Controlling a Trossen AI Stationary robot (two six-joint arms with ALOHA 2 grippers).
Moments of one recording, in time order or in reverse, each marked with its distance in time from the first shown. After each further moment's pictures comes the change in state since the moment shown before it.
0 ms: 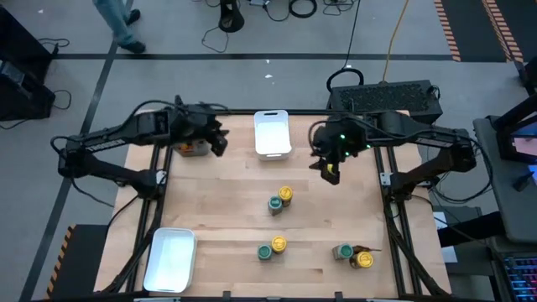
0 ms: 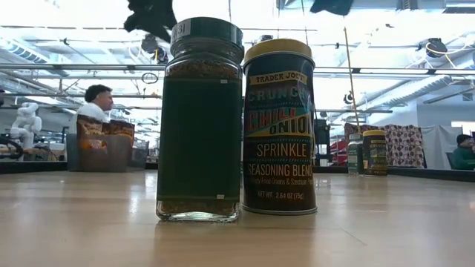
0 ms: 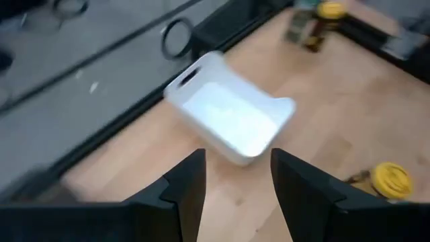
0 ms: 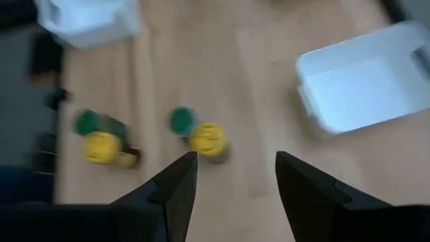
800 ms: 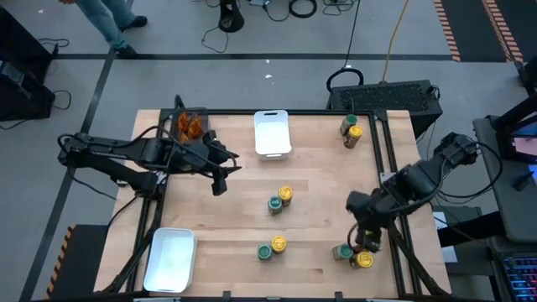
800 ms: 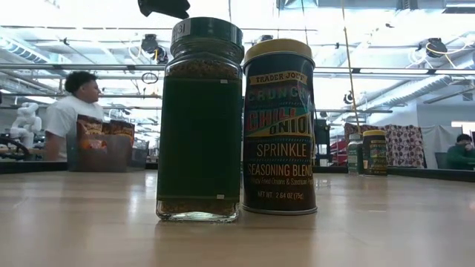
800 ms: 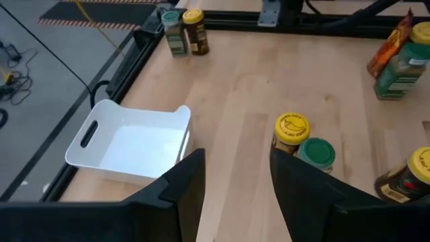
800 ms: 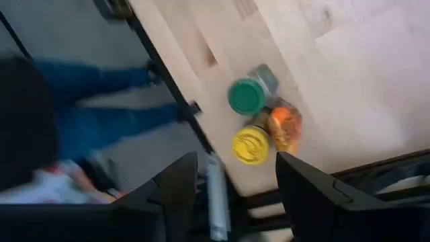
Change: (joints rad) left arm -0.335 -0.004 -0.124 0.226 -0.019 0.255; right arm 0.663 0.024 0.000 -0.337 -0.125 0.890
